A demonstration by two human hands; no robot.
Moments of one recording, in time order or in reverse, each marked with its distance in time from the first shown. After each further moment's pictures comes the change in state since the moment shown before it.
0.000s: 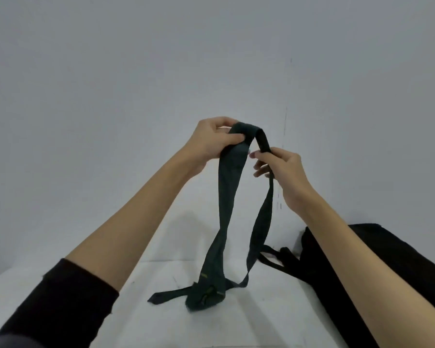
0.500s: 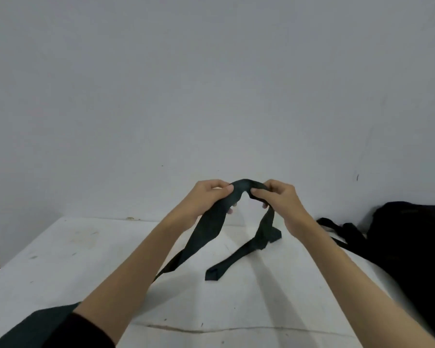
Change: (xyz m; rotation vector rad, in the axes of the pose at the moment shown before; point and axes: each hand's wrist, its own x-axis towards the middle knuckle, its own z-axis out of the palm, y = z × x) left_hand -0.072 -0.205 -0.120 -0.027 -0.051 -0.478; right_hand -0.001 0.146 0.155 -0.126 -0.228 0.303
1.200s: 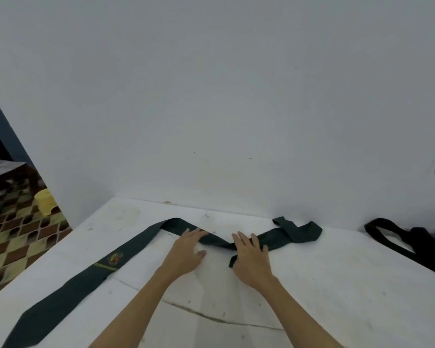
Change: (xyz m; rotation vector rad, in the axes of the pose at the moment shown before) left_hand -0.046 -0.174 -0.029 0.869 0.191 -0.266; right_hand -0.030 0.136 0.116 -0.968 -0.437 -0.149
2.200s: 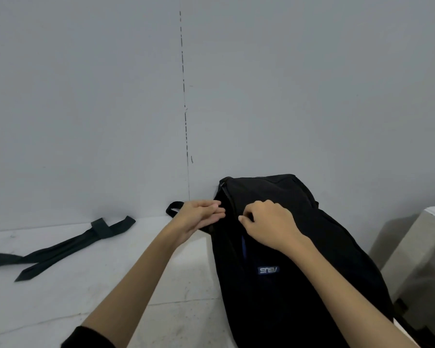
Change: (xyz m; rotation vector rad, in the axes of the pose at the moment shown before) left_hand -0.034 0.458 0.131 -1.171 -0.458 0.131; right_hand -0.281 0.316 -0.237 -0.138 0.357 0.326
